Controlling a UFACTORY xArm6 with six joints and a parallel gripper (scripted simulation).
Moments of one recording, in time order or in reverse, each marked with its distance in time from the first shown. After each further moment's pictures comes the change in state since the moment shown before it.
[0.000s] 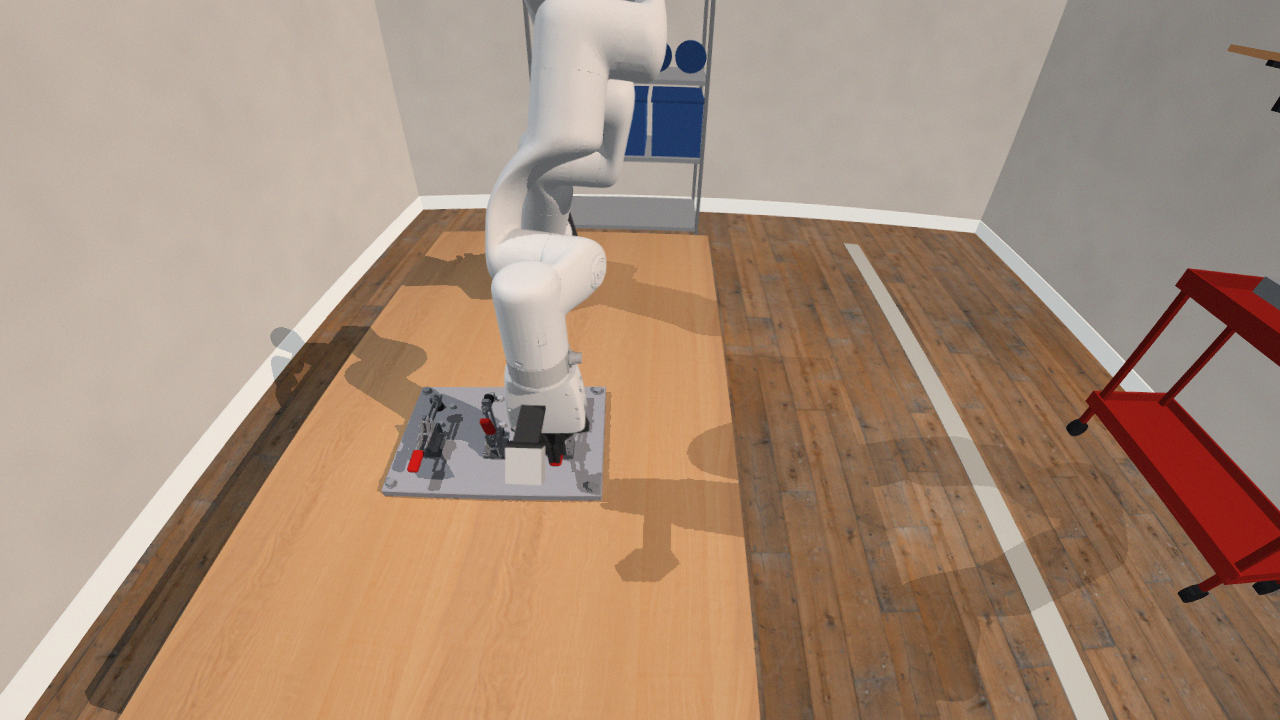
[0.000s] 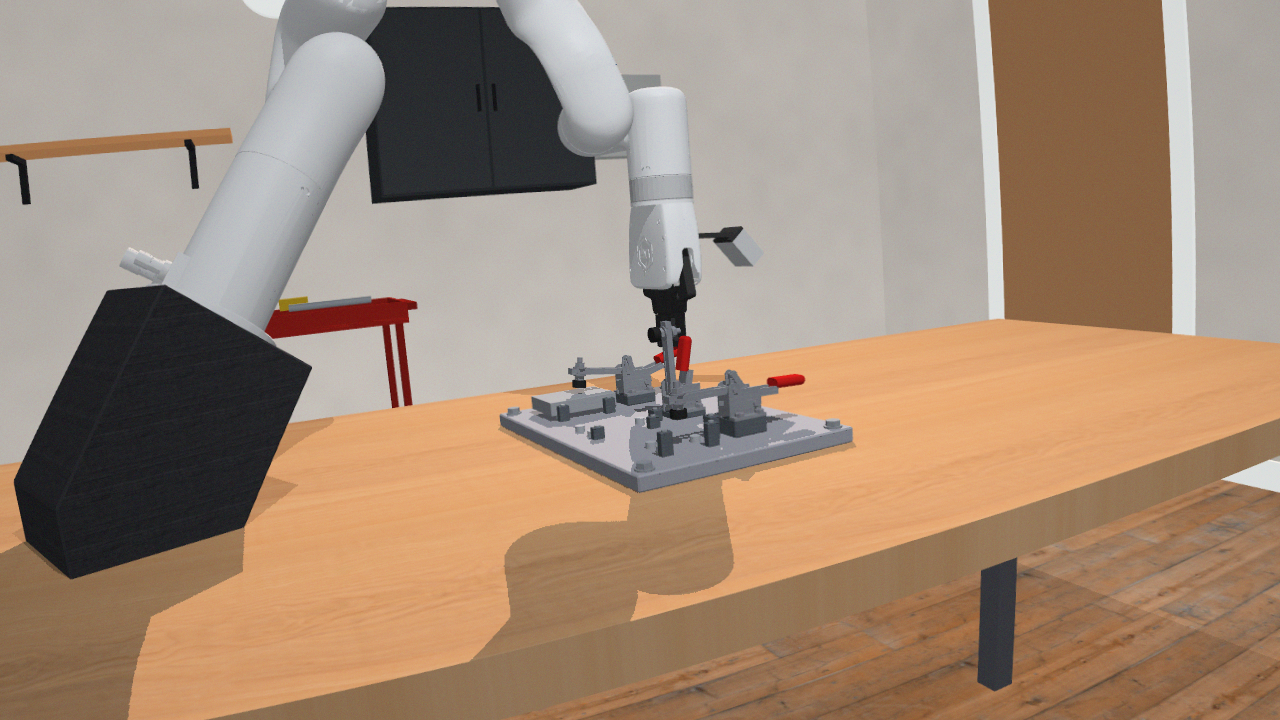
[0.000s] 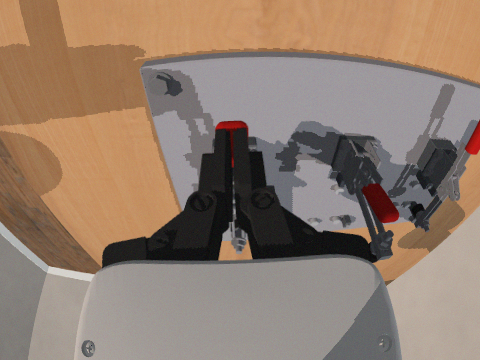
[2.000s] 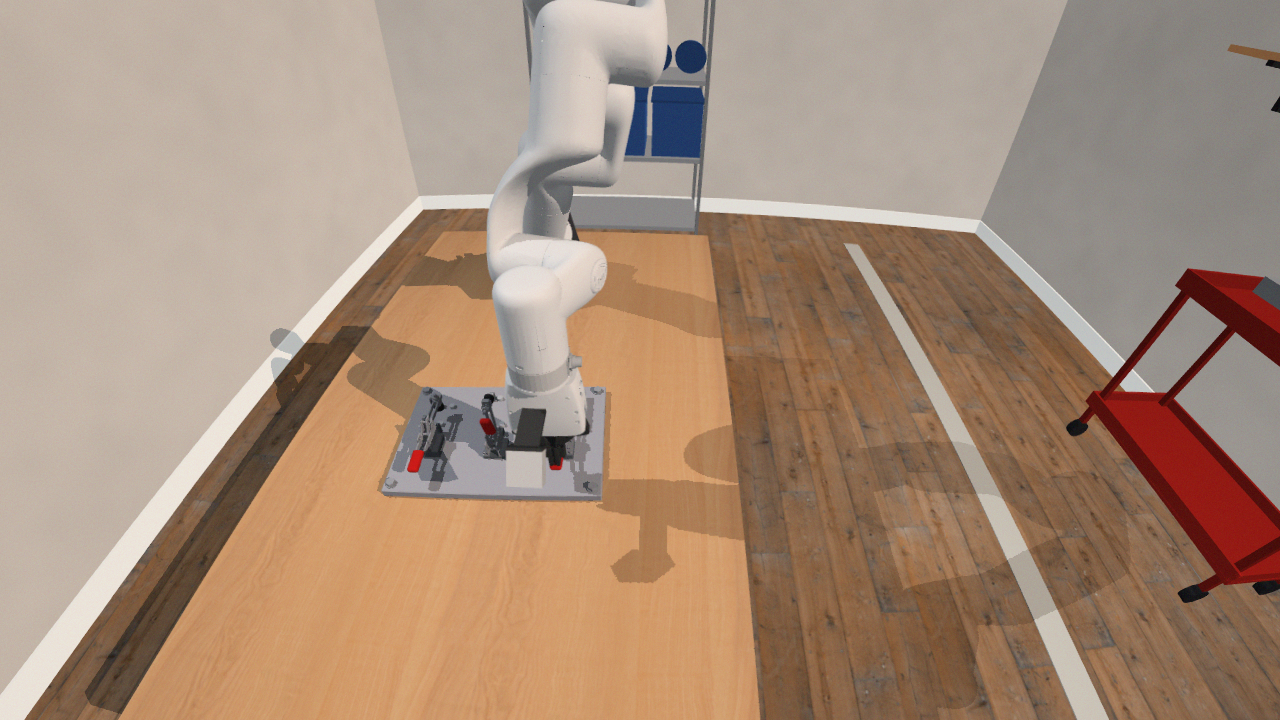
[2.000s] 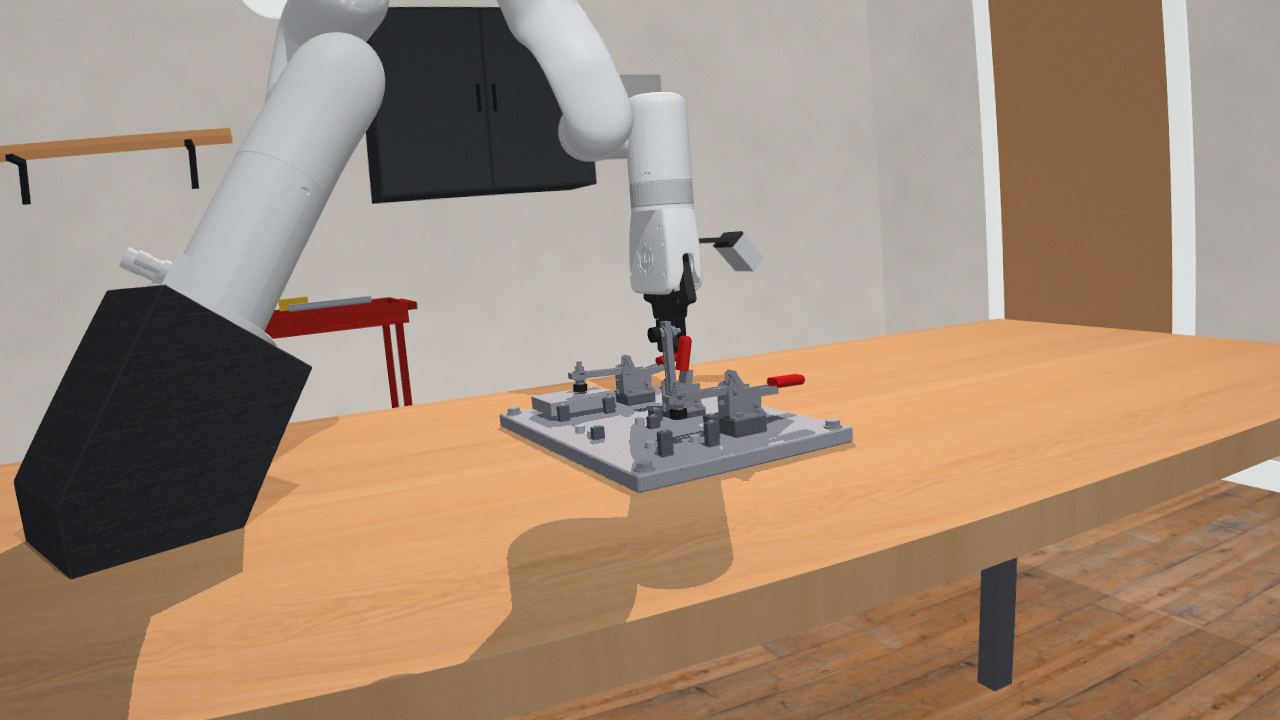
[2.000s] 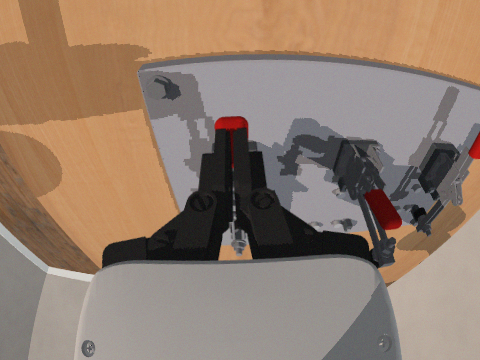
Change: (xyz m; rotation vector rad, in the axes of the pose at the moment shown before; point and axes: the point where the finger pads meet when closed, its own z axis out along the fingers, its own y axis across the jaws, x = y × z) arm 0.000 0.000 0.006 0.000 0.000 0.000
